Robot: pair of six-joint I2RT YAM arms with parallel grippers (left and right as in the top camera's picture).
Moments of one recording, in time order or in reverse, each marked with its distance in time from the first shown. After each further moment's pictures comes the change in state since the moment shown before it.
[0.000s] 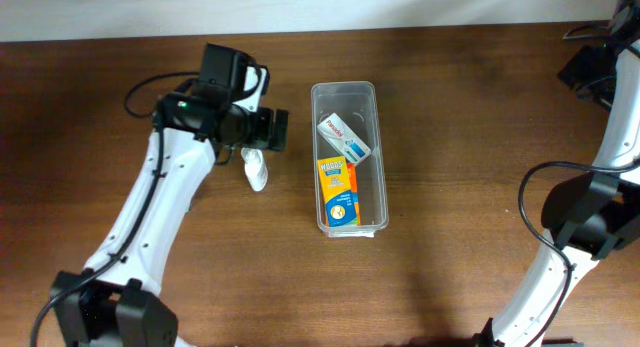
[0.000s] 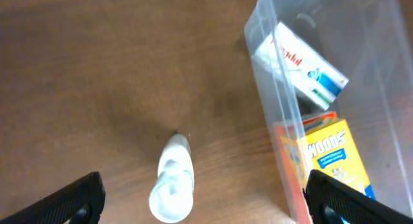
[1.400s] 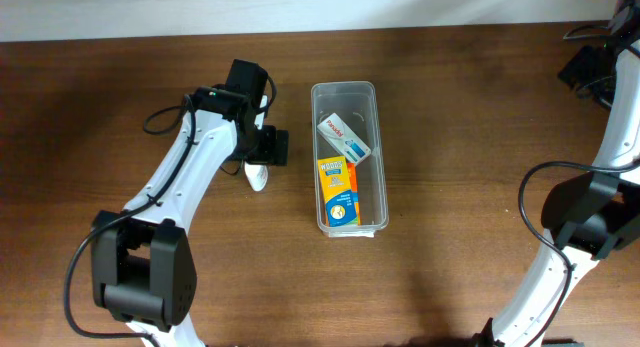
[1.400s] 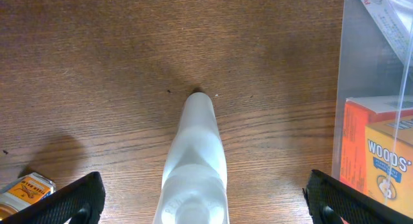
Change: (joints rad) left arm -0.003 0.195 0.000 -0.086 -0.071 -0.115; right arm 0.000 0.000 0.000 0.000 0.000 0.000
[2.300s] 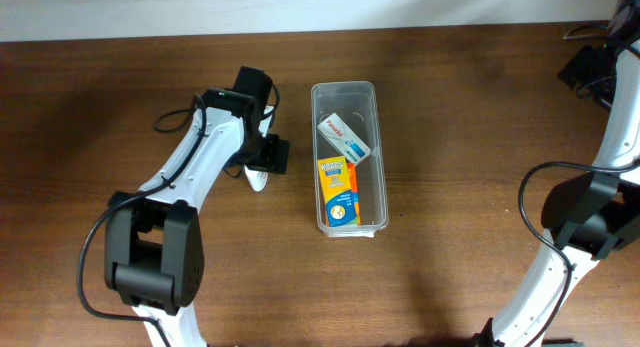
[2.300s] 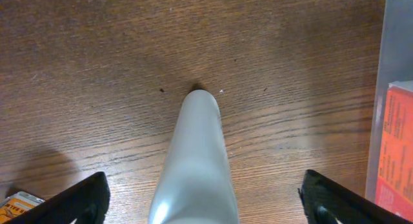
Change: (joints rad) left arm 0.000 0.084 0.000 0.000 0.001 0.082; right arm 0.000 0.000 0.000 0.000 0.000 0.001
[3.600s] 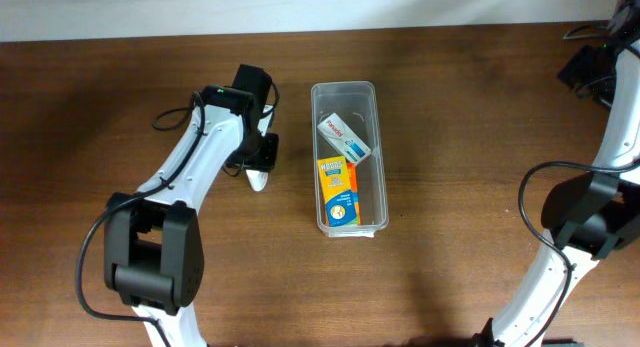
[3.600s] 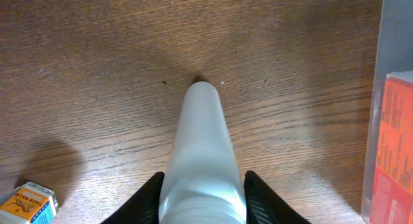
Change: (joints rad) left arm 0.000 0.000 0.026 -0.045 0.000 0.008; right arm 0.000 0.000 0.000 0.000 0.000 0.000
